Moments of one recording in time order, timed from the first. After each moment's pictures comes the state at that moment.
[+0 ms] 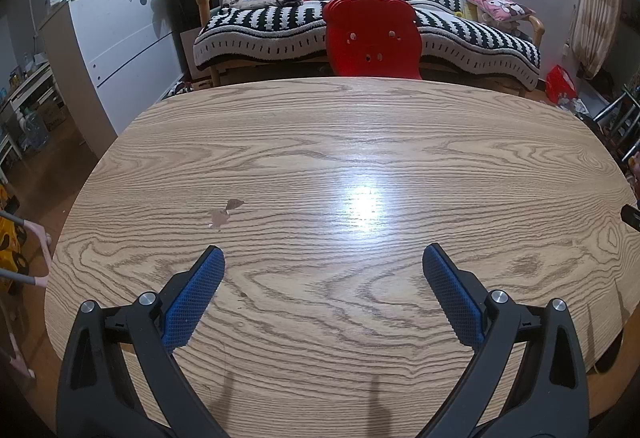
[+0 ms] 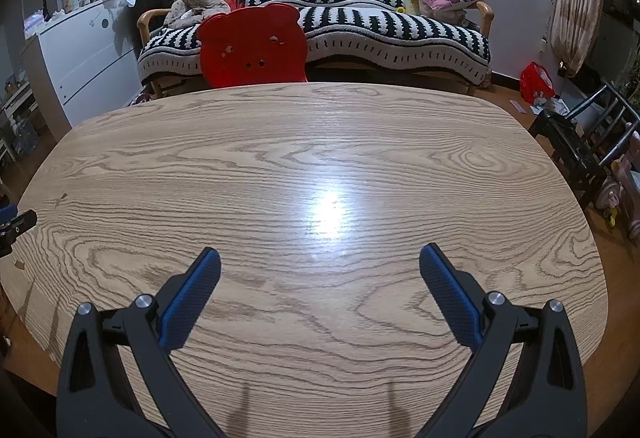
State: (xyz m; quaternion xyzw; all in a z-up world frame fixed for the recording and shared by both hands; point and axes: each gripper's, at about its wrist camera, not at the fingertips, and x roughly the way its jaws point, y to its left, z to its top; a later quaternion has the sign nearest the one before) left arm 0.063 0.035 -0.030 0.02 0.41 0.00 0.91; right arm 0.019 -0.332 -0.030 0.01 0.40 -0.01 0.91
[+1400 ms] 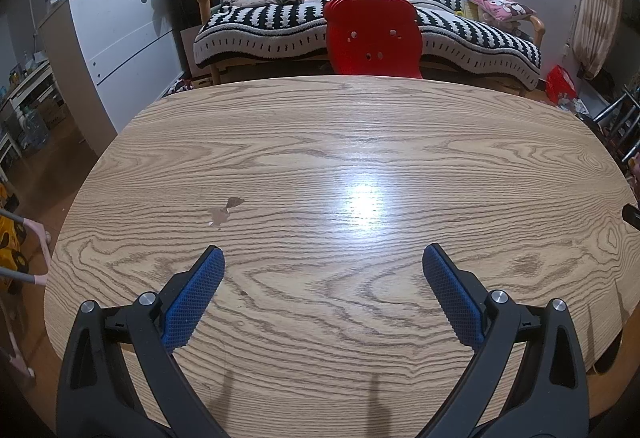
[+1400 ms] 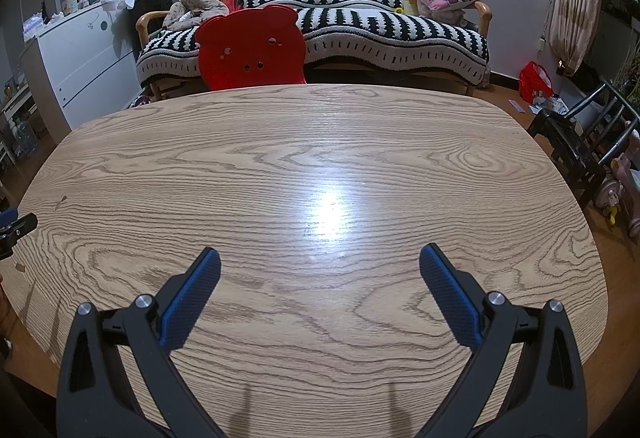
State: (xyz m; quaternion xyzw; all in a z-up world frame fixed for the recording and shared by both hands) left arm 0.065 0.035 -0.031 0.01 0.41 0.00 0.91; right arm 0.019 -0.333 -0.030 0.01 0.40 -0.01 0.92
